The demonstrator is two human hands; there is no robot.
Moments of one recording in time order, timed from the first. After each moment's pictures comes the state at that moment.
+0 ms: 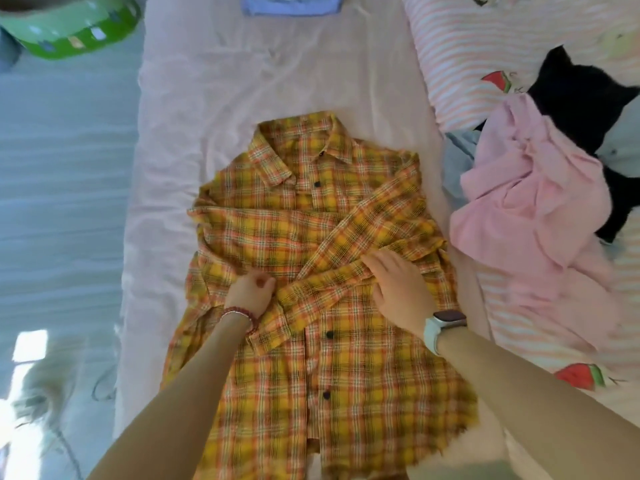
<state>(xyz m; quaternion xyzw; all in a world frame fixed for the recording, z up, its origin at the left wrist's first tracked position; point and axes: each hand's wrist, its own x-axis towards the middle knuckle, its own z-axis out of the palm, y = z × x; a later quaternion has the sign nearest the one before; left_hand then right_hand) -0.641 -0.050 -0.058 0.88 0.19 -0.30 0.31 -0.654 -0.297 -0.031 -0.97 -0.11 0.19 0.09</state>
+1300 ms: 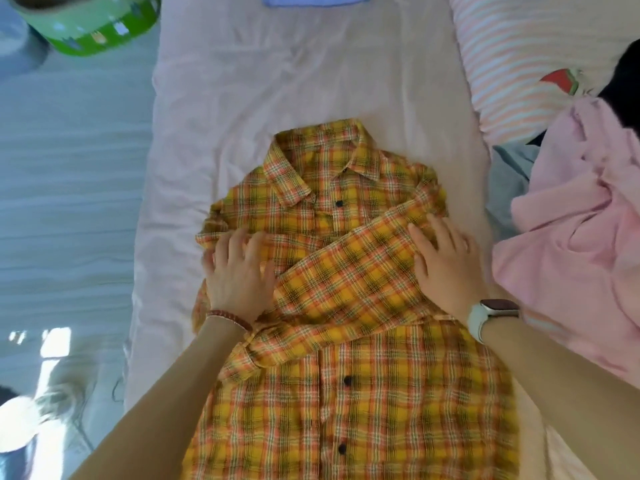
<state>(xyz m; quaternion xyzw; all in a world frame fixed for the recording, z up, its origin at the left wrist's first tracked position) -0.581 -0.028 -0.066 1.00 0.04 -0.02 0.06 -0.562 -0.329 -0.060 -0.99 -0.08 0.12 0.00</state>
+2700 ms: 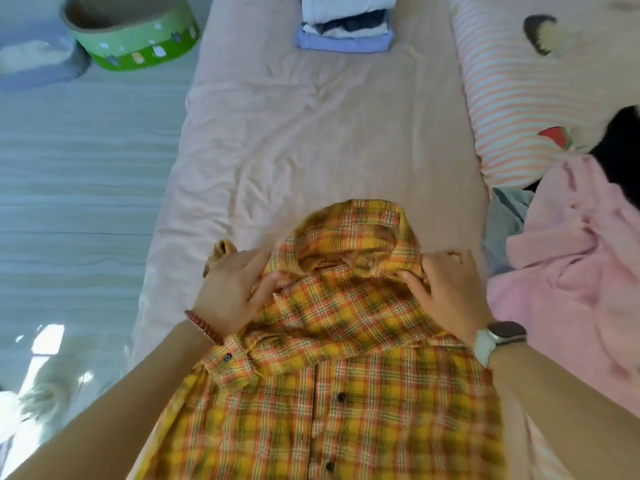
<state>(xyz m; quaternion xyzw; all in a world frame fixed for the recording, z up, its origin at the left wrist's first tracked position) -0.582 -0.003 -0.012 0.95 -0.20 0.08 0.25 -0.557 -0.316 -0.012 -0.97 -0.20 -0.07 0.11</state>
